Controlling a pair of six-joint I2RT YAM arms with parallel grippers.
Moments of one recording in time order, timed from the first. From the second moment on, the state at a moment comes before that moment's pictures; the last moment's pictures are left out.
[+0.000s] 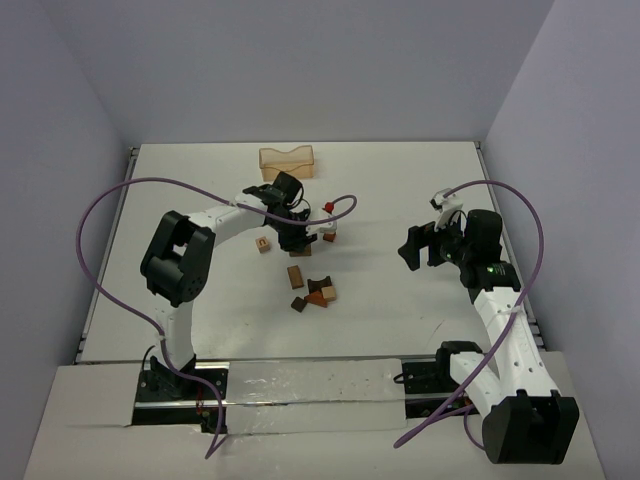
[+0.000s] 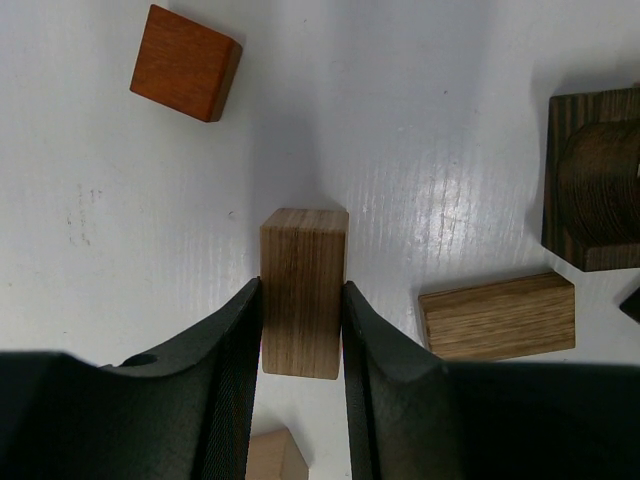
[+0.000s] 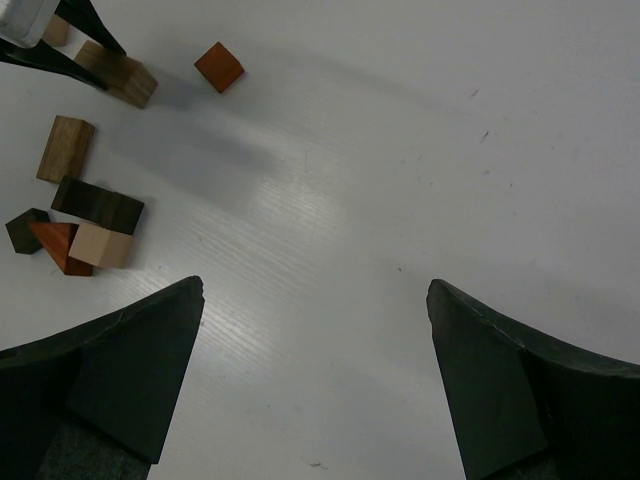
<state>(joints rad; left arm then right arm) -0.59 2.01 1.45 -0.61 0.43 0.90 -0.06 0.86 0.69 -0.43 -0.51 -0.17</state>
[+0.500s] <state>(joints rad) -0.59 2.01 1.46 -0.65 0.44 0.92 -0.06 0.86 0.69 -0.43 -0.51 -0.17</state>
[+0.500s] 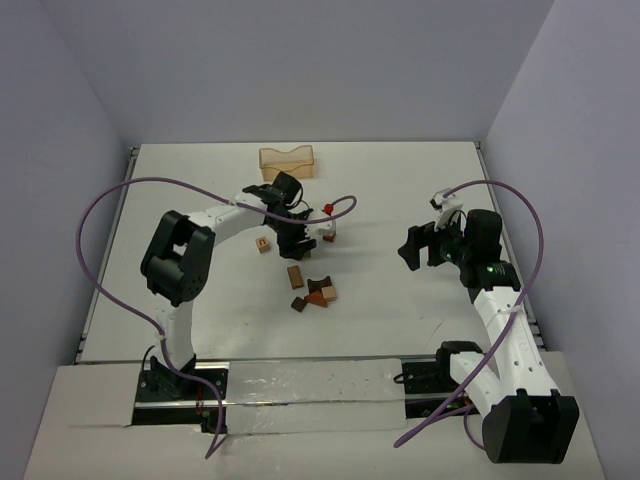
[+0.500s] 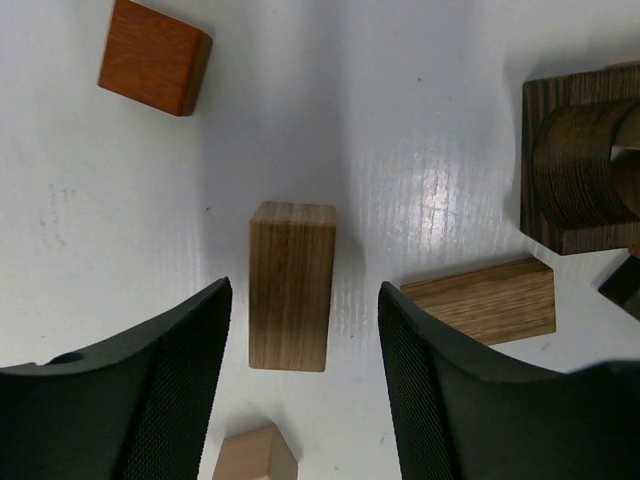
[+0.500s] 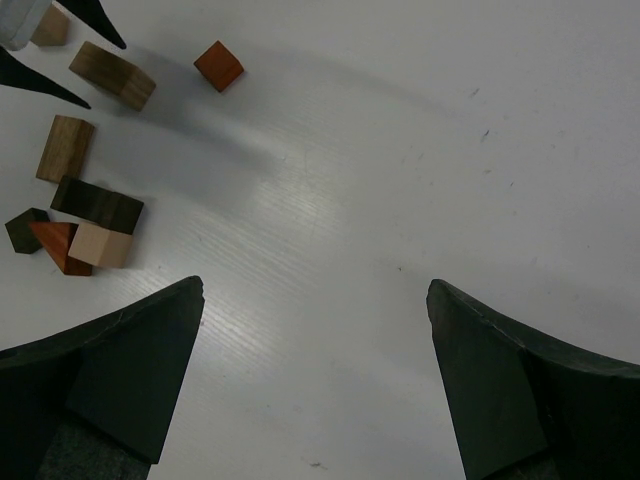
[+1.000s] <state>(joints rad) -0.40 1.70 1.44 -0.63 0.57 0.74 -0.06 0.85 0.69 -0.43 -0.52 -0.17</state>
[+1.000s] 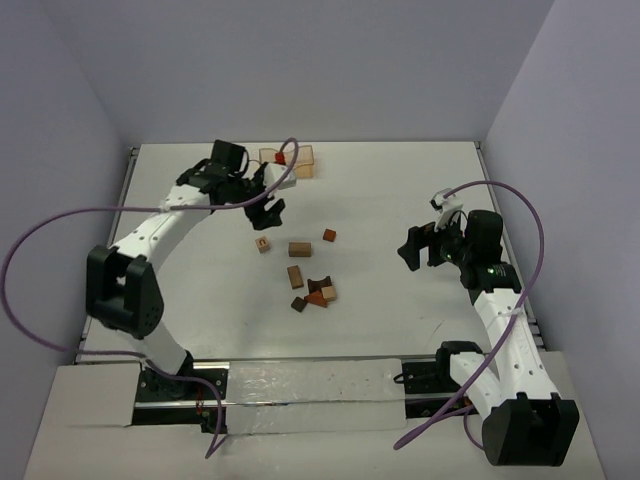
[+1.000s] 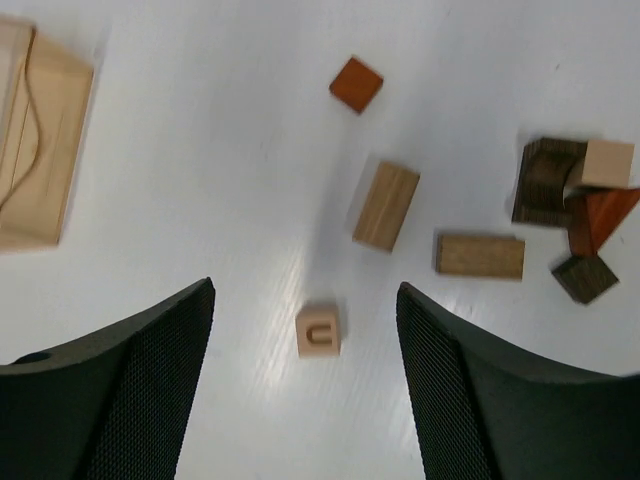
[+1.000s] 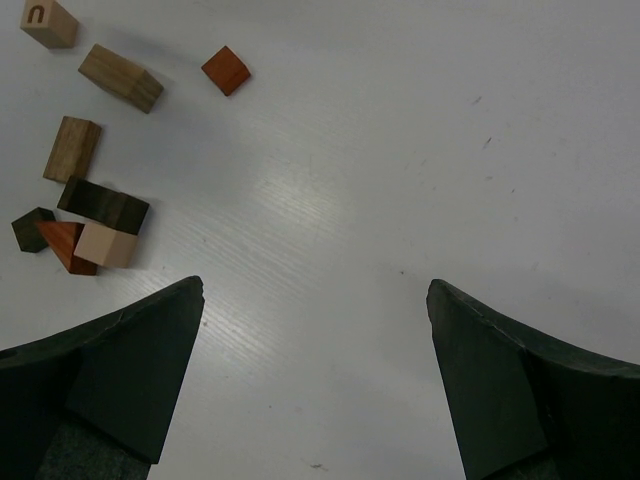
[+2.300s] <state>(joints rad) -0.28 1.87 1.20 -0.45 0.50 0.74 -0.05 0.86 0.69 -0.43 -0.51 -0.18</state>
